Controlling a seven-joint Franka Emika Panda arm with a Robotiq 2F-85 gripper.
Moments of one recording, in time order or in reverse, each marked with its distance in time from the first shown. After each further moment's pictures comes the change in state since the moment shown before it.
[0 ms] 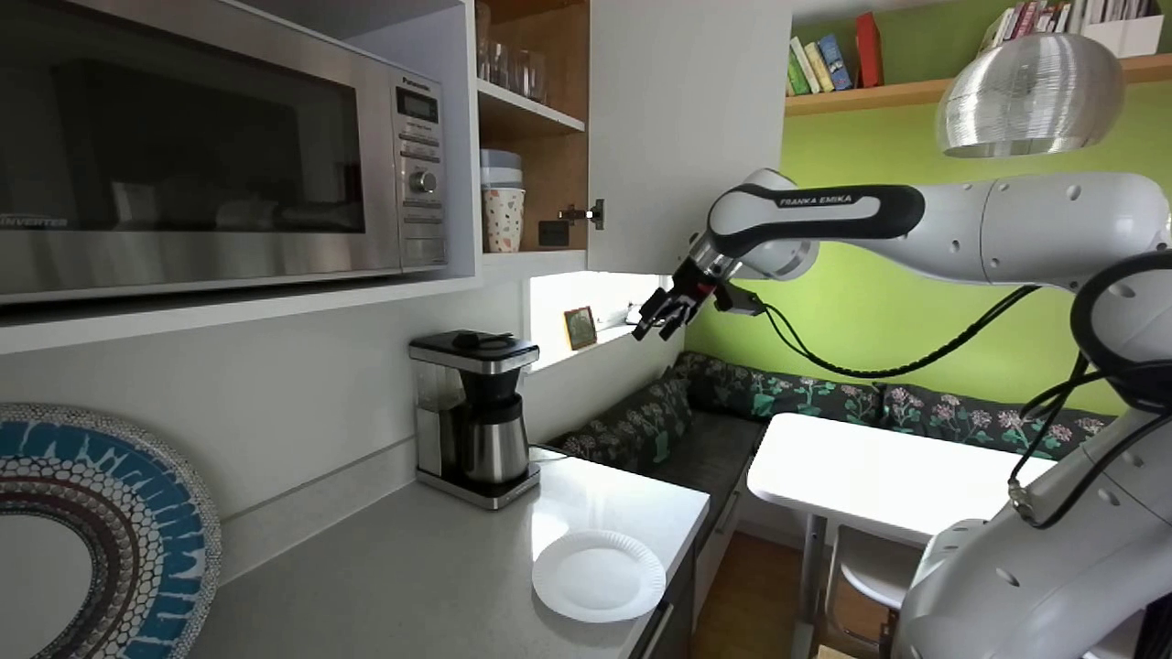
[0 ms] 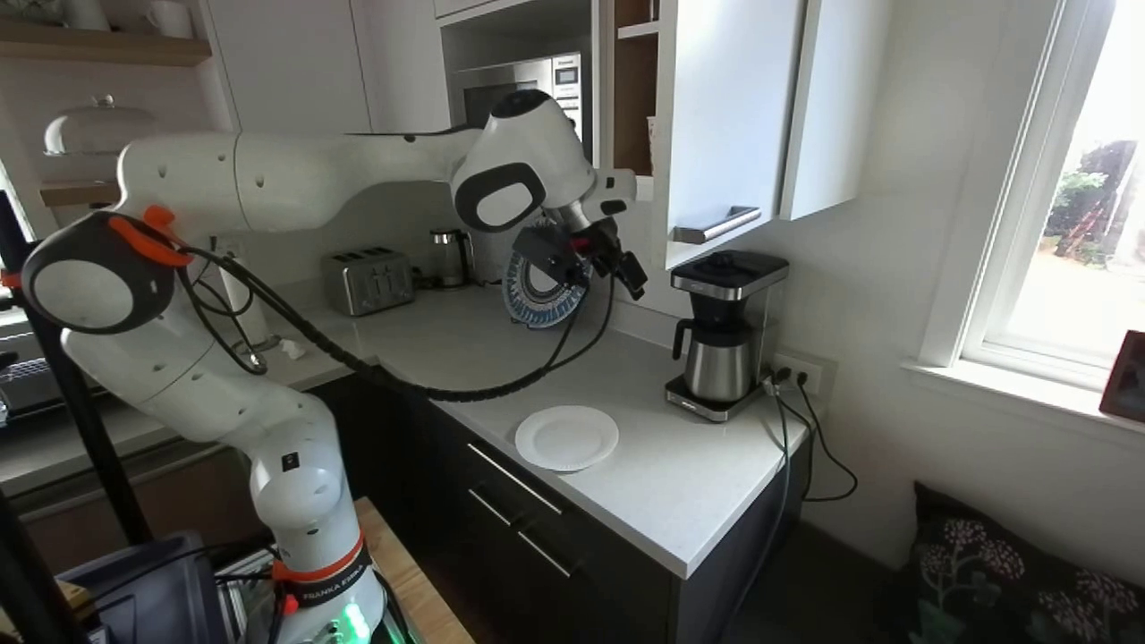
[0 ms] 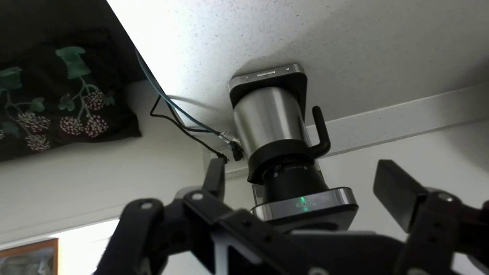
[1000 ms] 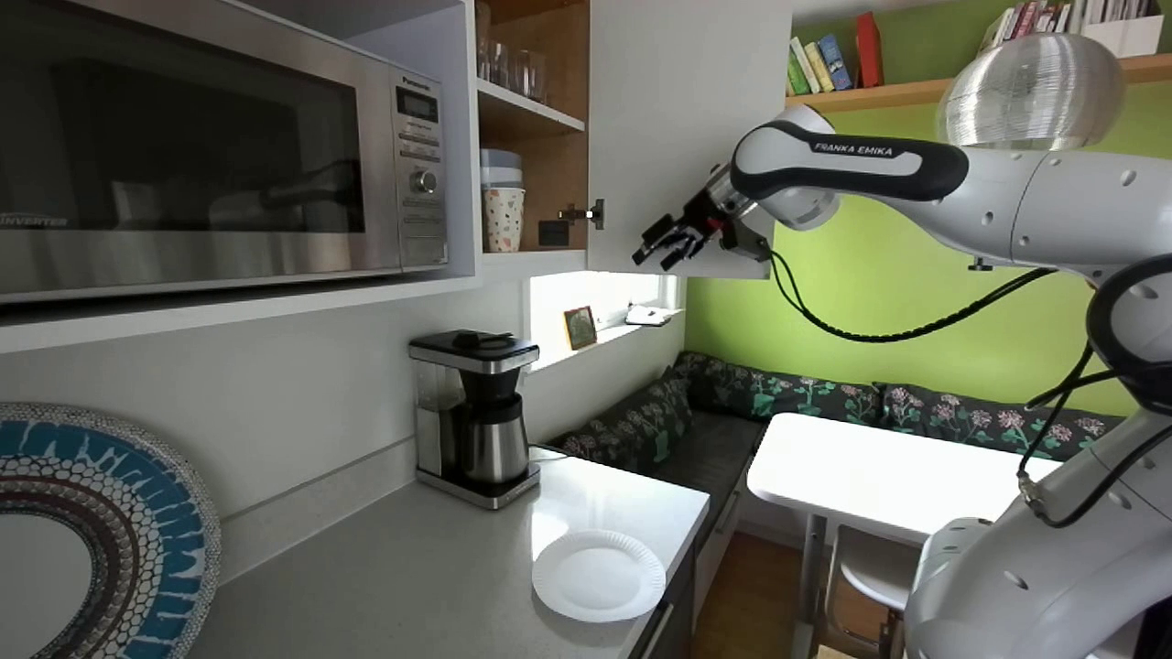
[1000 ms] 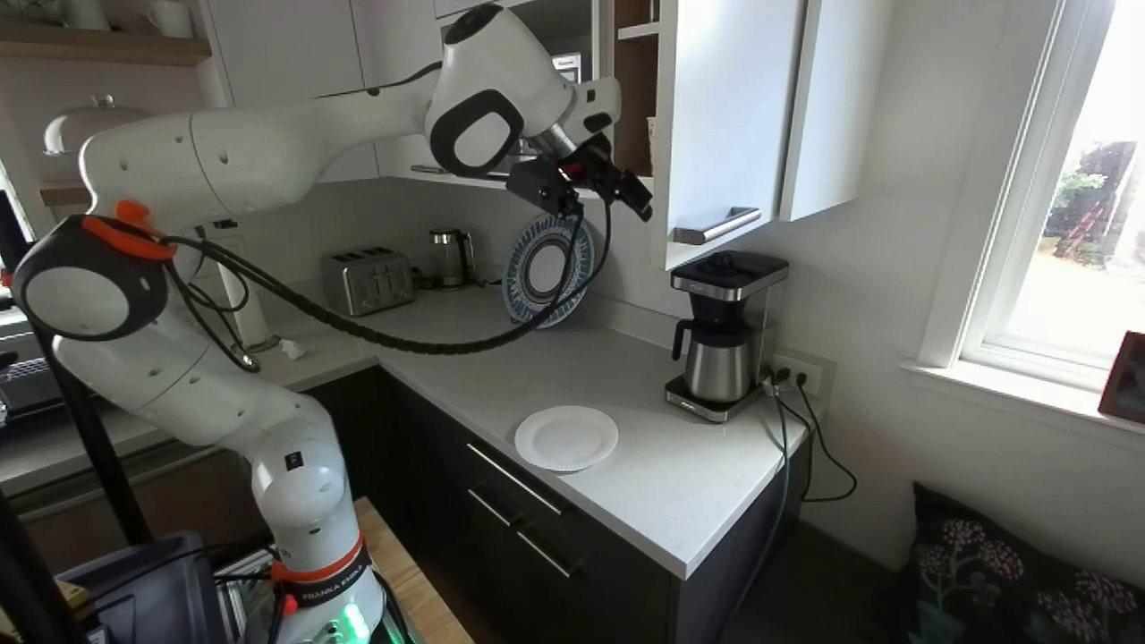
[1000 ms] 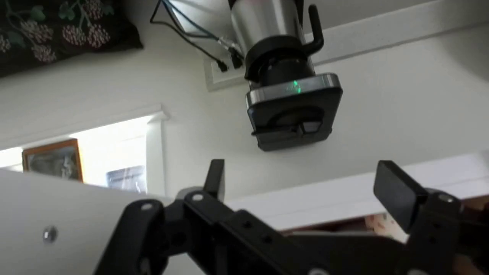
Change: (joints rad) arm 0.053 -0.023 -0.021 0.184 -0.002 0.052 0.063
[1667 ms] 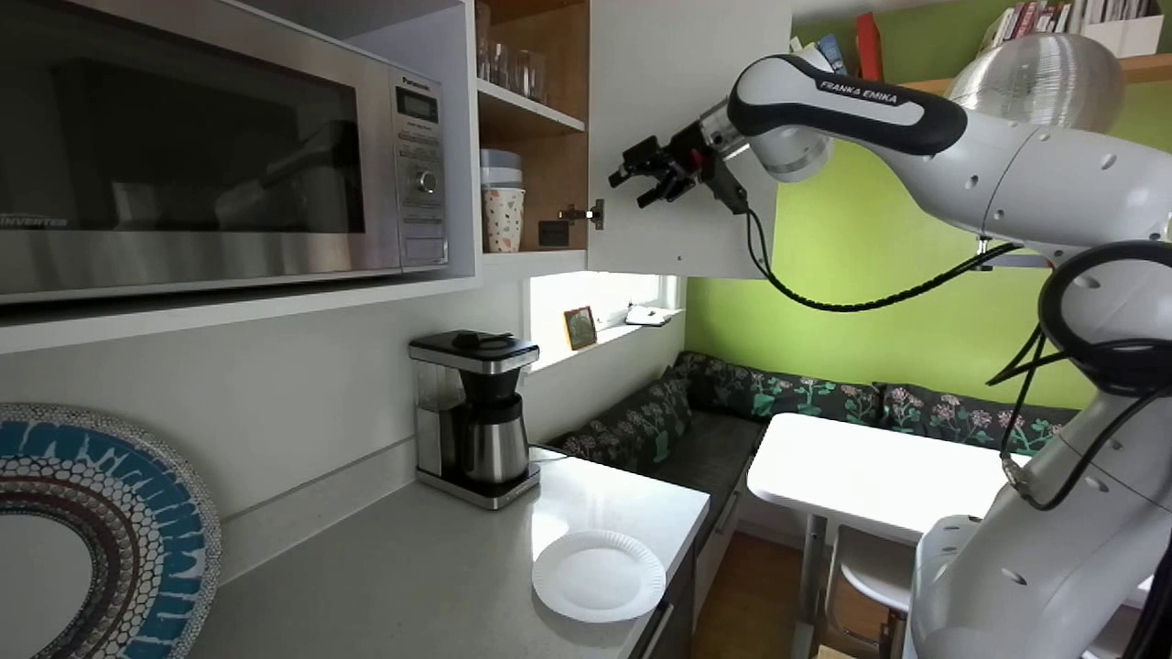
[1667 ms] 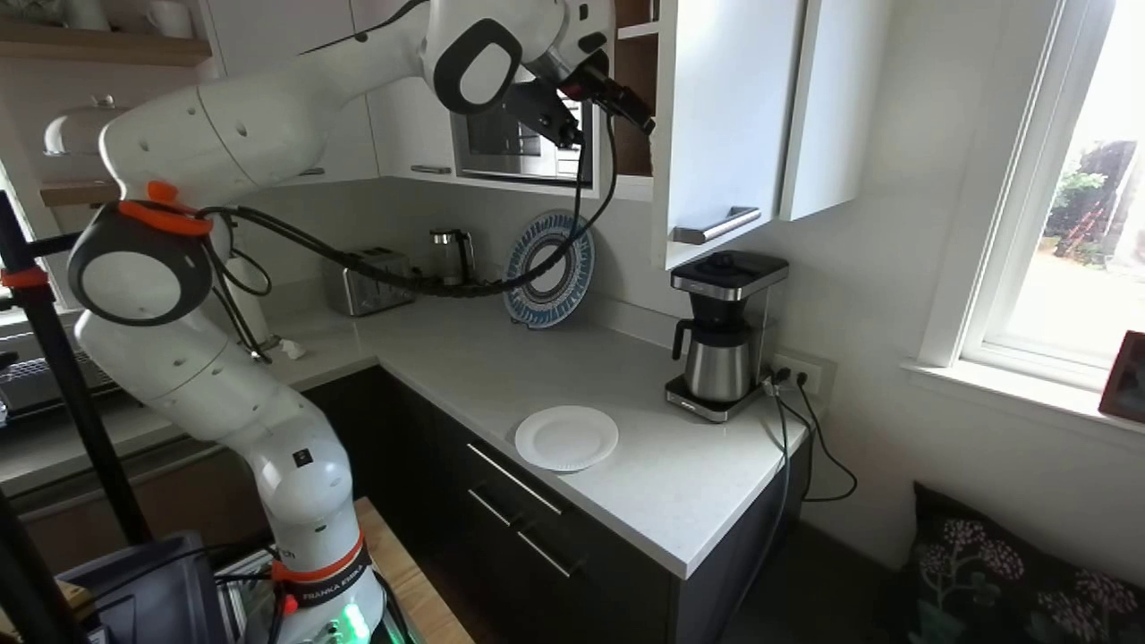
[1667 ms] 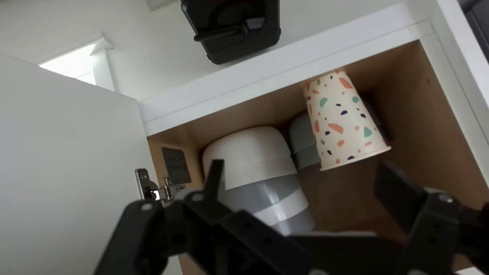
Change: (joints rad) arm 0.100 0.105 -0.019 0.271 0.113 0.020 0.136
